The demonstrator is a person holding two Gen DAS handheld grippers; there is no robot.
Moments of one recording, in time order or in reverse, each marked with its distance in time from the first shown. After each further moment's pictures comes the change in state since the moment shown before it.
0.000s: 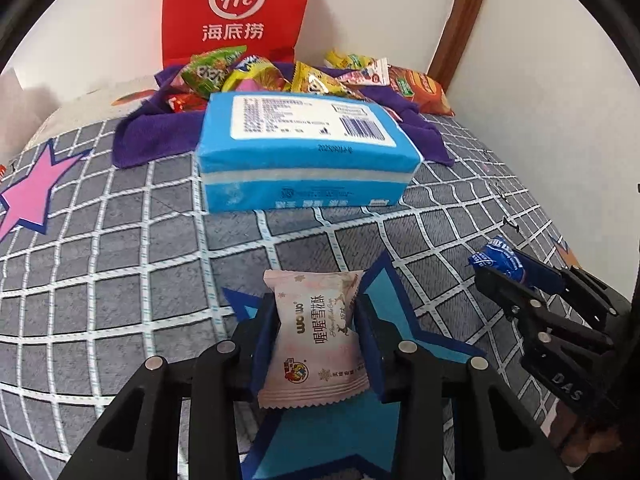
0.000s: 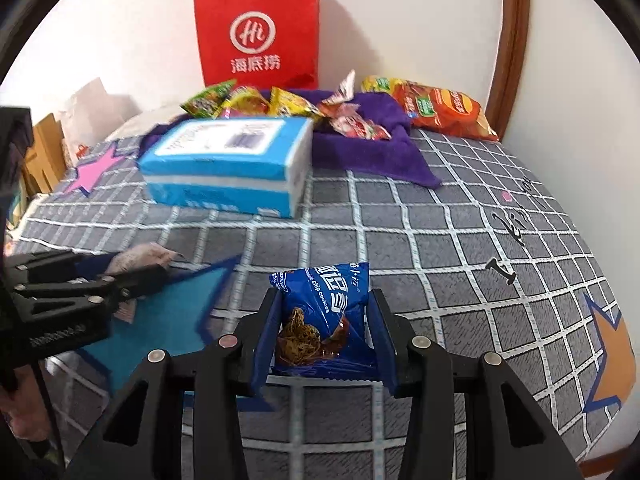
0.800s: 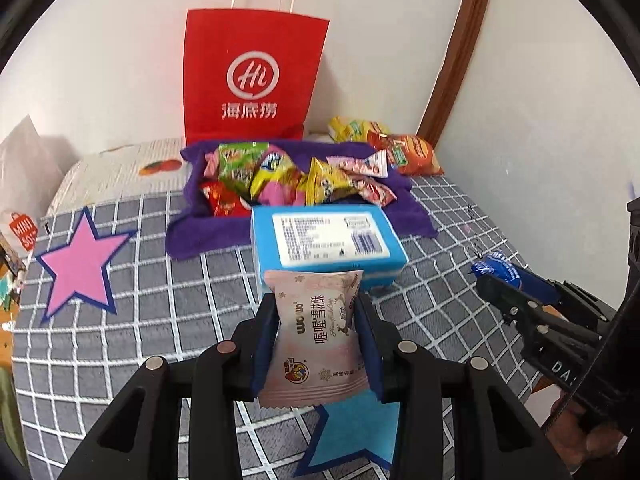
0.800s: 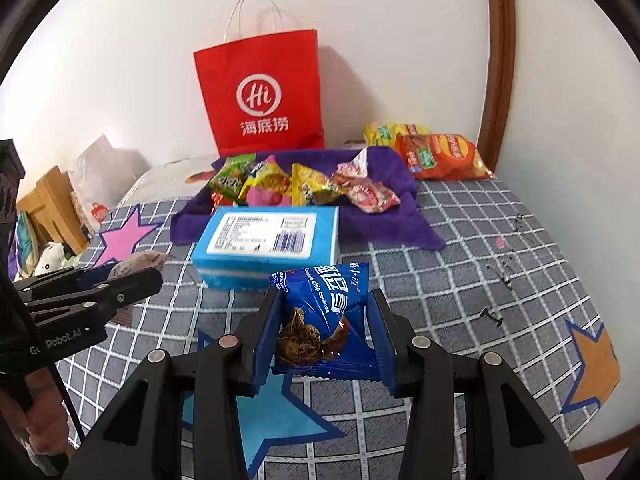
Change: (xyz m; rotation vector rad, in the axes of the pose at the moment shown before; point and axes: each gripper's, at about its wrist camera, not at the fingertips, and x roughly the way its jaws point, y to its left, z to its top) left arm -0.082 0.023 0.061 0.018 -0.109 -0.014; right arm -0.060 0.024 0.066 0.097 -0.063 0.003
